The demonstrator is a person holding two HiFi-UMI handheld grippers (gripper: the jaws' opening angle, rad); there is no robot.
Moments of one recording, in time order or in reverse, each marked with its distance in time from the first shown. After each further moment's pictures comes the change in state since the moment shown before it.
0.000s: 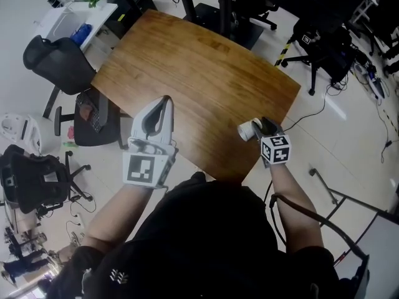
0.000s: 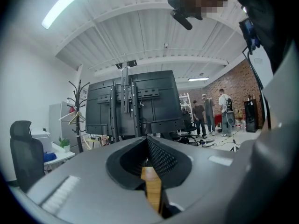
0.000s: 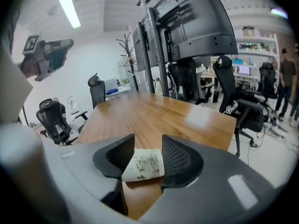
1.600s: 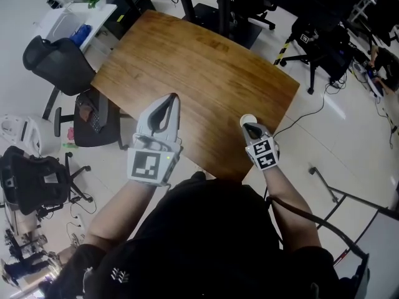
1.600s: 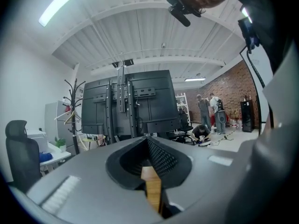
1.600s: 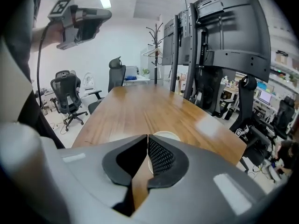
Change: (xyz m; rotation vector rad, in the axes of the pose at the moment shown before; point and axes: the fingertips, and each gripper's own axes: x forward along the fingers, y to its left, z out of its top) left arm 0.005 -0.012 0.000 -0.003 0.007 -0.041; right arm 0.003 0.067 -0.003 -0.312 0.086 0.072
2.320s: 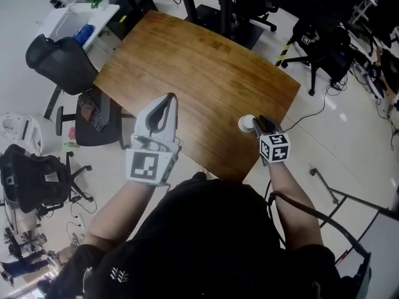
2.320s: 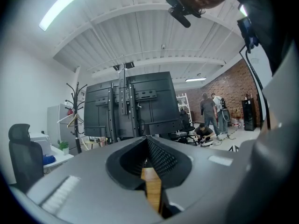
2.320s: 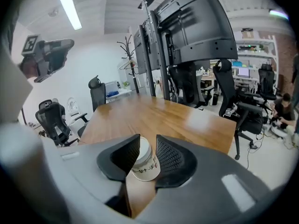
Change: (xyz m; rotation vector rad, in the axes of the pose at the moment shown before) left arm -0.009 0.005 0.008 0.019 -0.017 0.021; right arm -0.014 -0.058 -0.001 0.318 -0.120 -0.087
